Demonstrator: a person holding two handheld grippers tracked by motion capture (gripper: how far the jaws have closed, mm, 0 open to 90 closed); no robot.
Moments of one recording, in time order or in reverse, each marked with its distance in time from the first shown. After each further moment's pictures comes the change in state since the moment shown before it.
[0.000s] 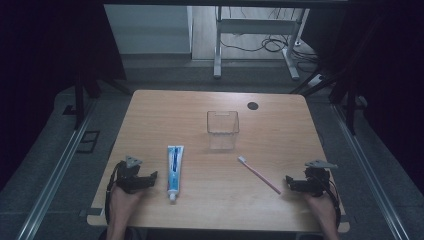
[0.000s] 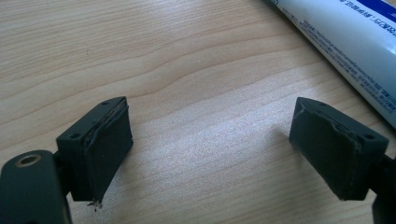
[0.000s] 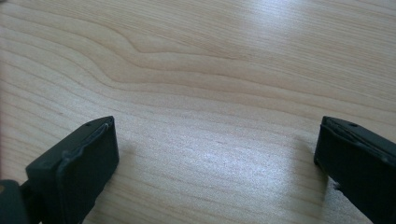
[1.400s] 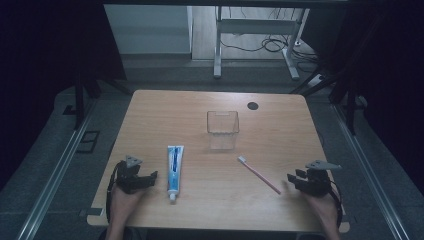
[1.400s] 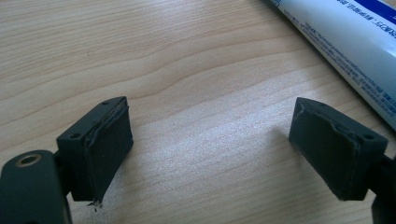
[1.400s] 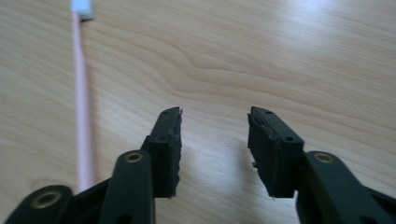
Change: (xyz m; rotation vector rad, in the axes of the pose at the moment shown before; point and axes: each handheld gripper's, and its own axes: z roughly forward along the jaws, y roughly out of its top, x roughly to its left) left arm 0.000 0.001 0.001 -0.002 0.002 -0.006; right arm 0.011 0.008 -0.022 -0.032 0.143 -0.060
